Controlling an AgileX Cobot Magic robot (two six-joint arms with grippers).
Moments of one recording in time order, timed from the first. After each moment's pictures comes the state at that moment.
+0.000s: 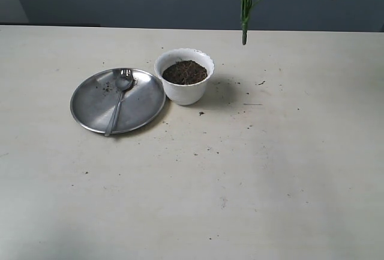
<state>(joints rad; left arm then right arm) 0.26 0.01 -0.01 0.07 0.34 -0.11 0.33 1.83 -1.41 -1.51 -0.57 1.30</state>
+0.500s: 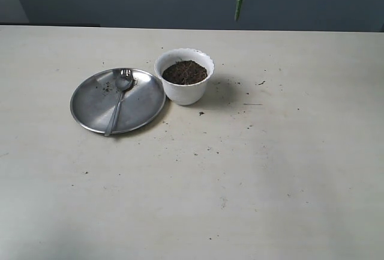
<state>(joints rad) 0.26 0.01 -0.01 0.07 0.34 -0.11 0.33 1.84 -1.40 -1.12 -0.57 0.97</state>
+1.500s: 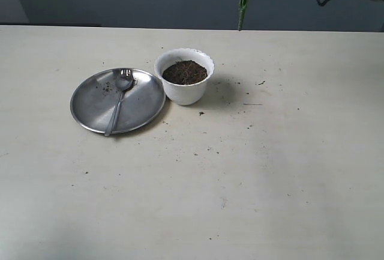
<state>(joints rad) 0.26 0.01 -0.01 0.07 0.34 -0.11 0.34 1.90 -1.40 -1.06 -0.49 0.90</state>
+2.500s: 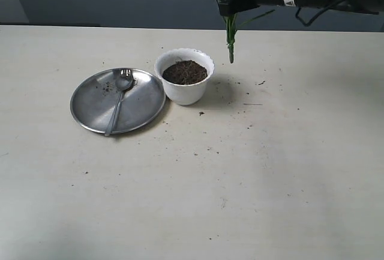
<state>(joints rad) 0.26 0.01 -0.01 0.07 0.34 -0.11 0.34 1.98 -1.40 -1.34 -0.68 1.00</state>
